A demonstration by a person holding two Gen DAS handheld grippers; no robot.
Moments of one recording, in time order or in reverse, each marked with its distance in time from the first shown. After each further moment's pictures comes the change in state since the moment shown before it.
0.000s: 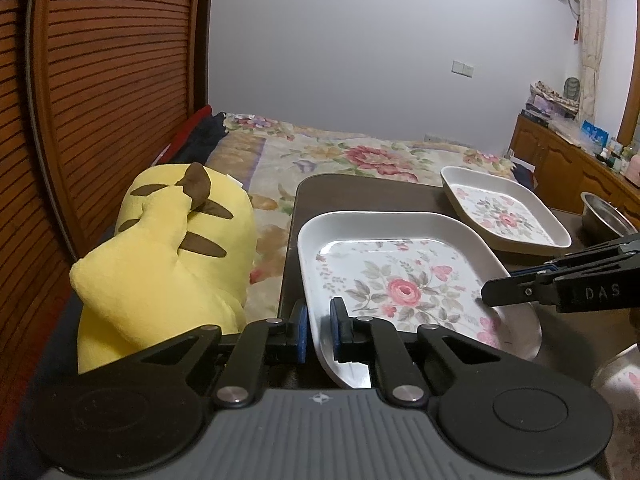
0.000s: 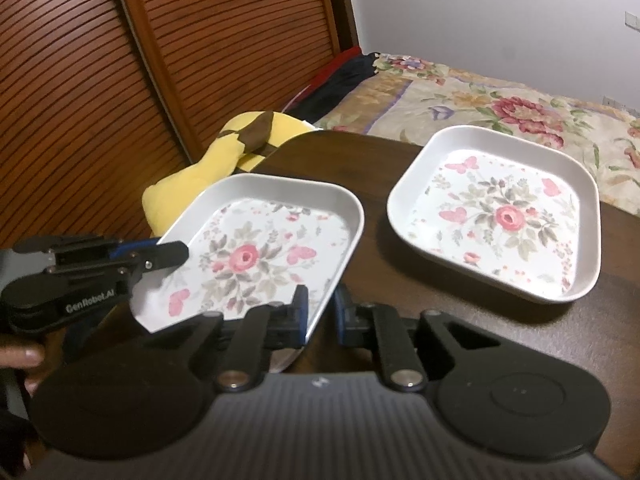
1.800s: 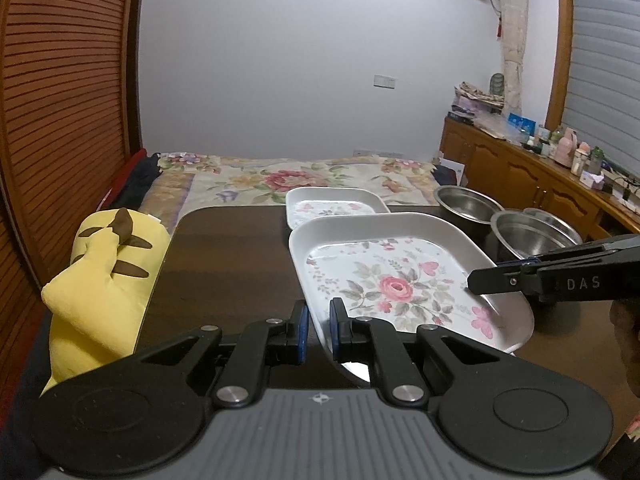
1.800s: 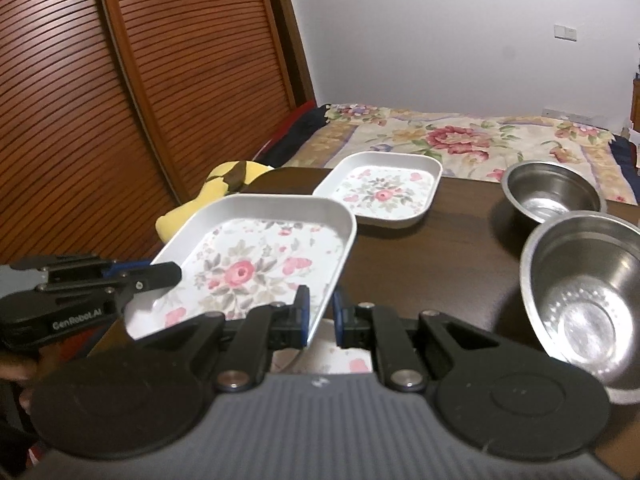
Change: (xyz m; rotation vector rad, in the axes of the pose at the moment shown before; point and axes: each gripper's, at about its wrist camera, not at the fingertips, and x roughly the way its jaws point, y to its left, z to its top) left arm -0.107 -0.106 -0.022 0.124 -0.073 -0.141; right arm -0.147 -0.025 -0.077 0.083 -0.178 -0.083
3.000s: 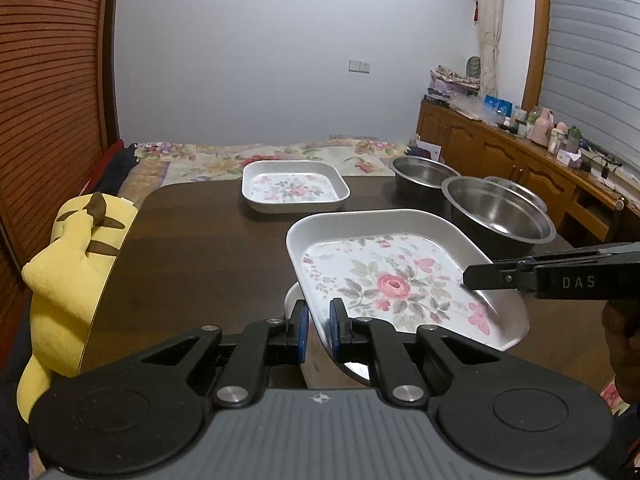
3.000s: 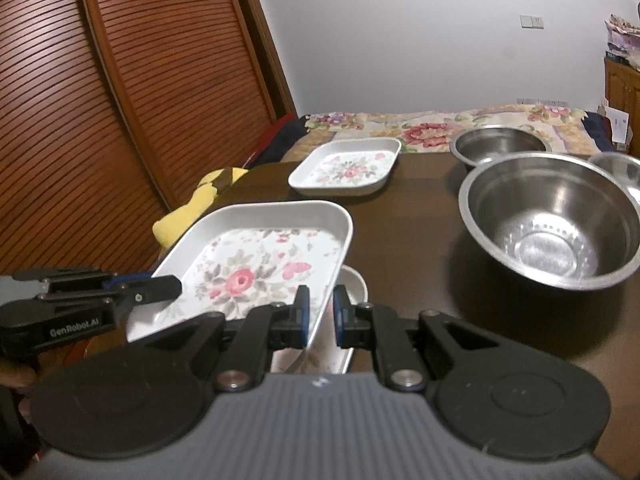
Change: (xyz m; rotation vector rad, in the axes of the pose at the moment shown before) left arm -0.014 -0.037 -0.030 0.032 0.039 -0.049; right arm -0.037 -0.021 -0.051 0.085 -0.053 -0.016
